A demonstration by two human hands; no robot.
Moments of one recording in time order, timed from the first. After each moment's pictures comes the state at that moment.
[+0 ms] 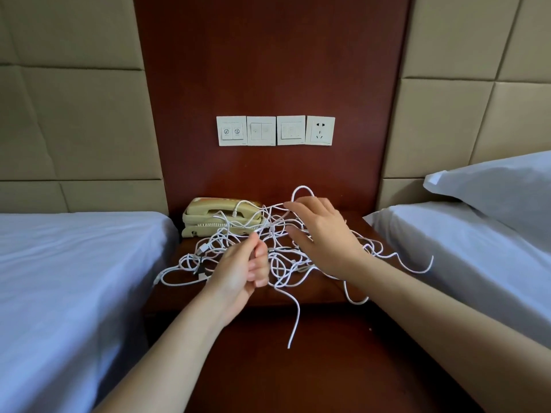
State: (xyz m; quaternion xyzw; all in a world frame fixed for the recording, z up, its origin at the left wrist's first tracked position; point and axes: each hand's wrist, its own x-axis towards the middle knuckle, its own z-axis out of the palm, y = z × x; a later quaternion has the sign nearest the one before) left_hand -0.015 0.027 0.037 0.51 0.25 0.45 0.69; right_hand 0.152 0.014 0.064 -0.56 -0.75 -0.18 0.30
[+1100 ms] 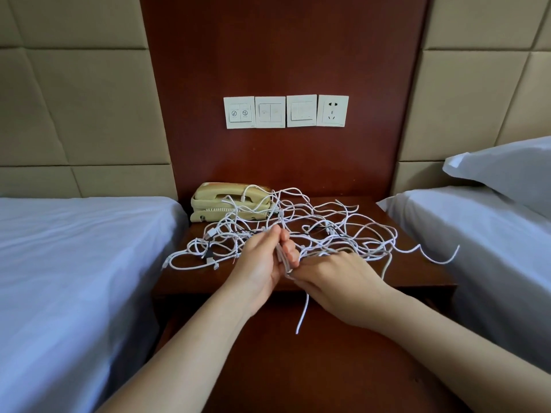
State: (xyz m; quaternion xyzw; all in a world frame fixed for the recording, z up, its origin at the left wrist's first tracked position) left_hand 0.011 0.019 0.031 0.45 0.25 0.48 0.71; right_hand 0.144 -0.028 0.021 -0.50 -0.84 -0.17 0.14
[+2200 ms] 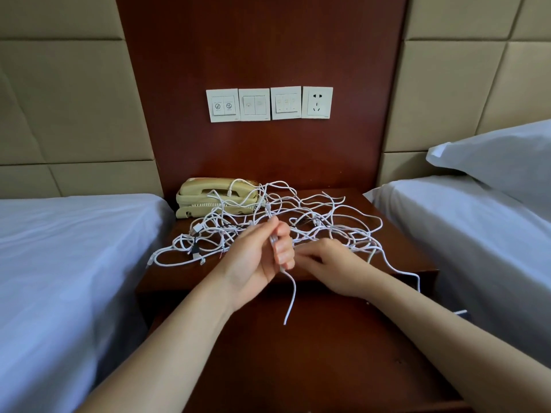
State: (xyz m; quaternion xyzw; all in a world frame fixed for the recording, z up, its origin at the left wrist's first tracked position) left_hand 0.009 0.005 0.040 0.49 0.18 0.38 0.77; right_hand 0.171 -0.010 0.008 -0.54 -0.78 0.12 0.28
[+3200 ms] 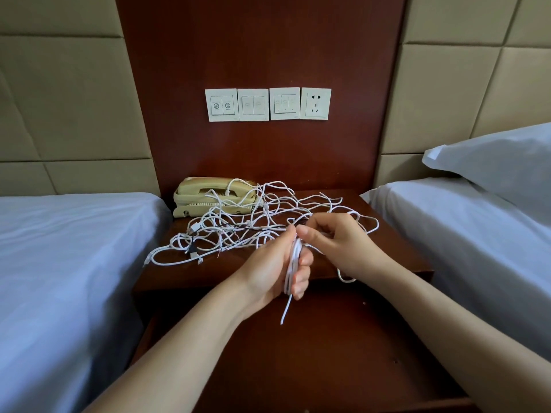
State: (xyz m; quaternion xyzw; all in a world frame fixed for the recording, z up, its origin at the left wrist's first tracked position) left_hand 0.022 -0.006 0.032 0.62 0.26 0.25 0.70; right_hand 0.170 -0.020 0.036 -0.54 -0.70 0.13 0.45
